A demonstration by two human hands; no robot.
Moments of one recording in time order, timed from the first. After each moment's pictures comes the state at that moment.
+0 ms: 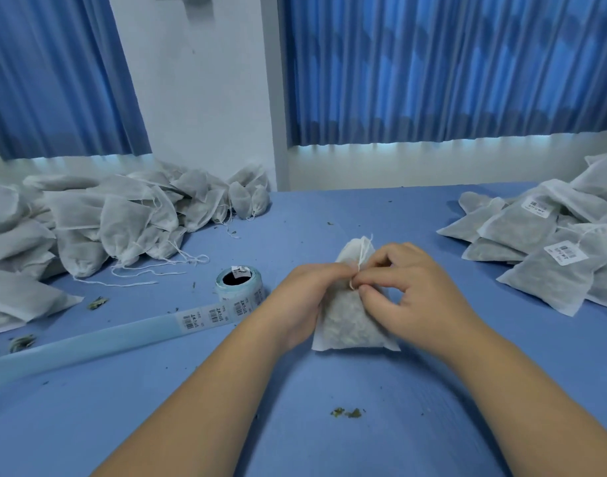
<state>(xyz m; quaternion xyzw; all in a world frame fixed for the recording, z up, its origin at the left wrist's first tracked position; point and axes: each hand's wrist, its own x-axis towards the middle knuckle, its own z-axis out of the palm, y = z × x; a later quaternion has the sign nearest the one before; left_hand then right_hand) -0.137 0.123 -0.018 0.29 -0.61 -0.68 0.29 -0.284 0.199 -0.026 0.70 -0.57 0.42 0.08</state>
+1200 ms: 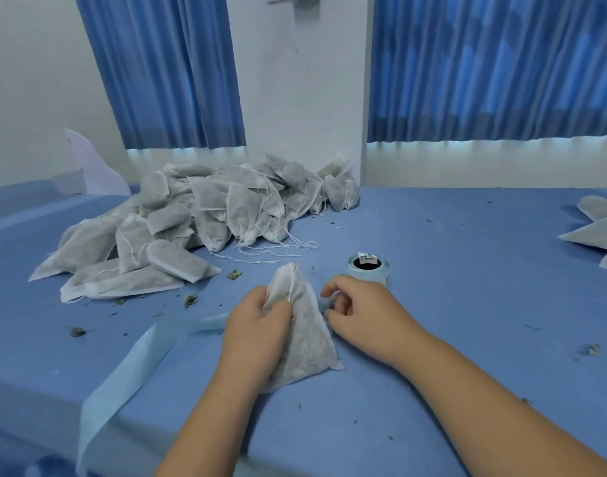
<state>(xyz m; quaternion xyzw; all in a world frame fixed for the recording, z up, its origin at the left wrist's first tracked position) 0.073 0.121 -0.064 0.56 -0.58 -0.33 0.50 -0.098 0.123 -0.057 0.71 -0.59 0.34 -0.18</state>
